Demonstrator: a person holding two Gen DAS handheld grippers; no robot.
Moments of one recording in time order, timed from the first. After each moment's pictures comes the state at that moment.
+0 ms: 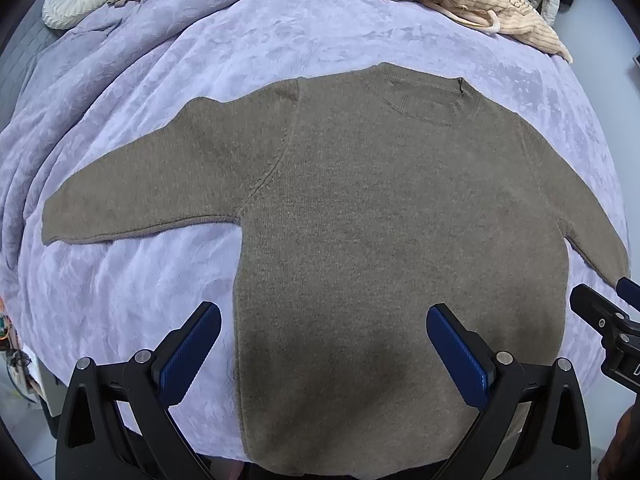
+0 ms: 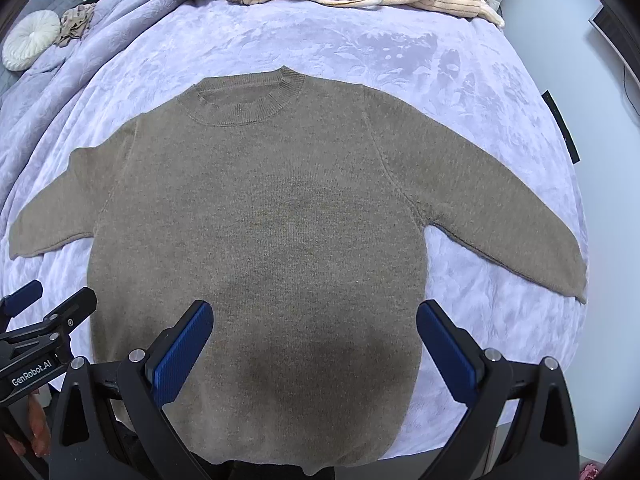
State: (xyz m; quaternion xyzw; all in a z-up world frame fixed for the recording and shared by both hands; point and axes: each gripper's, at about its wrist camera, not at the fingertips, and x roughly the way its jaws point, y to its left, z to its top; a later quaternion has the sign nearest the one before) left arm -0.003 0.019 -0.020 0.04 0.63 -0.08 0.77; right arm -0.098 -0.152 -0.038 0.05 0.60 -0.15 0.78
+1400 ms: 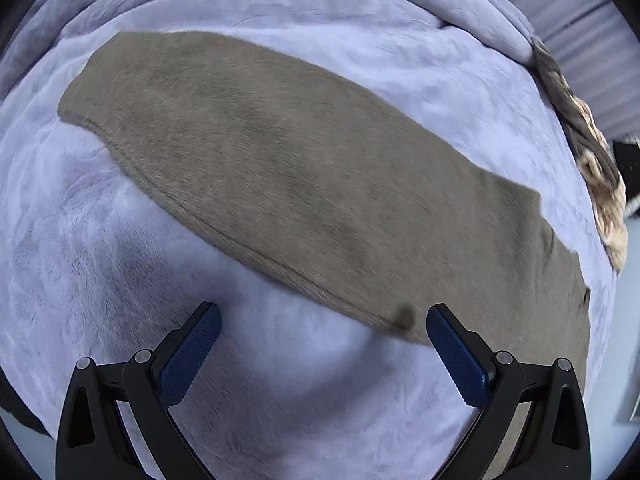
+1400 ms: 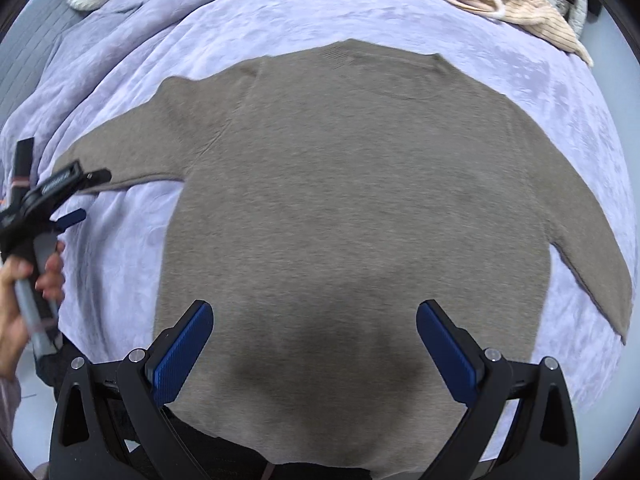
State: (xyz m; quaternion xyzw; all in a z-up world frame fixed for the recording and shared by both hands) left arm 0.074 0.306 -0.142 -0.26 0.60 0.07 0.75; right arm -0.072 -0.028 -0.083 0.01 0.63 -0.03 0.77
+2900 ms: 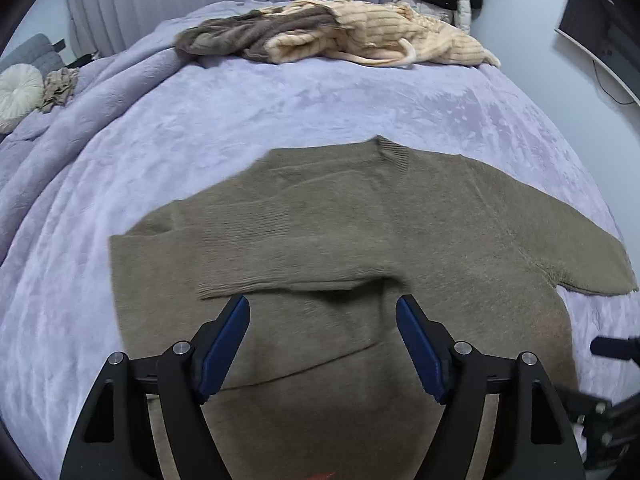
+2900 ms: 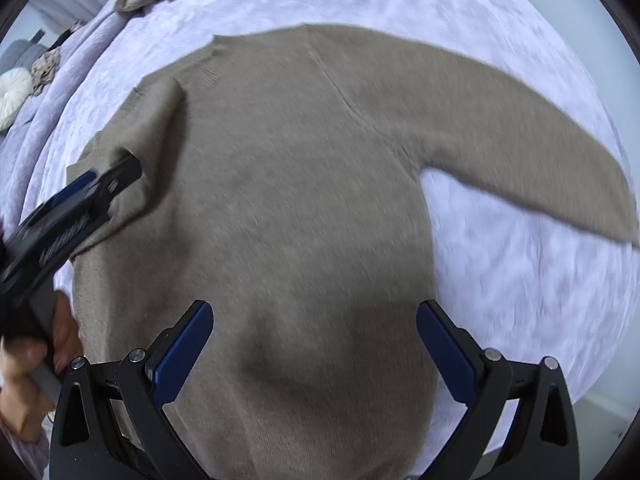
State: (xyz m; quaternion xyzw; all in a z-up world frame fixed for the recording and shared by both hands) left arm 0.053 -0.054 -0.049 0.07 0.50 -0.19 0.84; right arm -0.085 -0.205 -0.096 0.14 0.60 -0.14 0.77
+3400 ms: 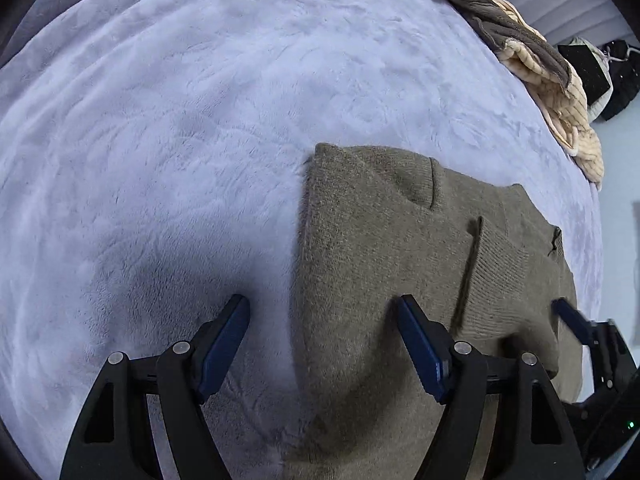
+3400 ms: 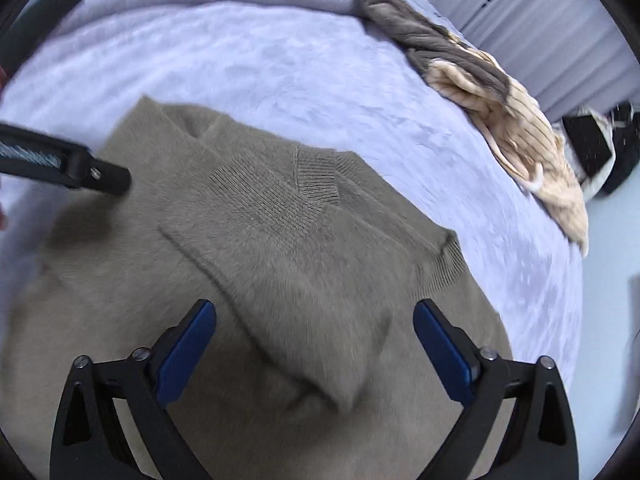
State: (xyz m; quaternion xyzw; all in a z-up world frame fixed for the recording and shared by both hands) left arm 0.167 0.105 -0.143 -0.16 0.64 -0.08 0.75; right arm 0.095 -0.040 -0.146 -0.27 0.54 -0.01 0.80
